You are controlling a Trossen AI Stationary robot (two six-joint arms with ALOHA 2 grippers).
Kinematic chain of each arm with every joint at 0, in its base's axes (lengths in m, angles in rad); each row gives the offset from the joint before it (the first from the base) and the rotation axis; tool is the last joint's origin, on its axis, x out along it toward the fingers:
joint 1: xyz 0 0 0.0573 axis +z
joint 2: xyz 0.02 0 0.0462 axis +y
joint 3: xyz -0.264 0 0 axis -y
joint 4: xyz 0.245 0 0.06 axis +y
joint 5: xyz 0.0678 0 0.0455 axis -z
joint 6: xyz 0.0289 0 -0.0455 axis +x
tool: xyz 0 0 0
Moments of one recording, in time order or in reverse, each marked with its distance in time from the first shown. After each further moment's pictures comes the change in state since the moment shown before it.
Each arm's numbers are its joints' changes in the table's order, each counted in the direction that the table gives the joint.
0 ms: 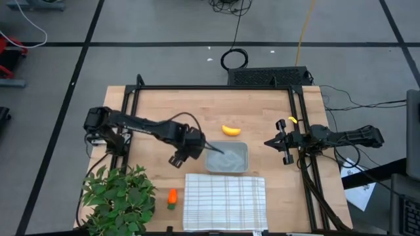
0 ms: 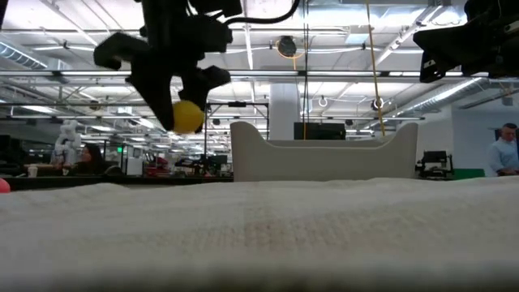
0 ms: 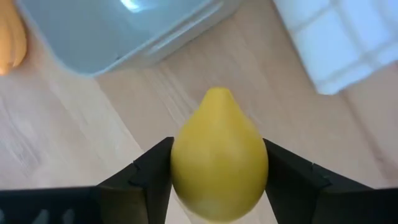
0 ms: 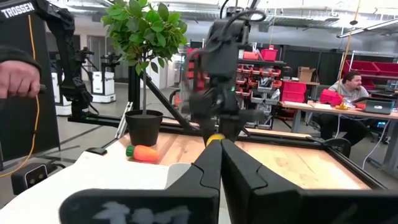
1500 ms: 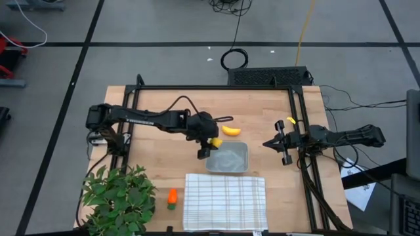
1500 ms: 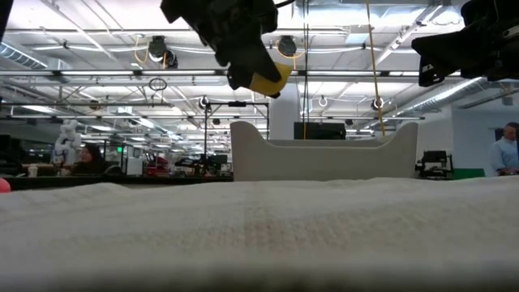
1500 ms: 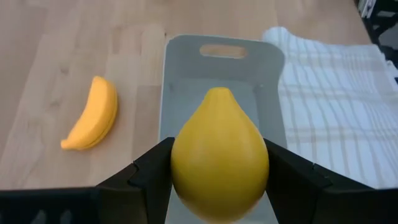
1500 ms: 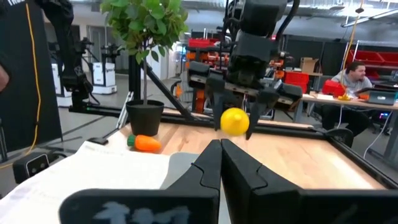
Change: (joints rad) left arm 0.117 0.014 0.013 -0.536 0.165 -0.518; right arm 0.000 0.039 0.000 0.007 -0.003 0.001
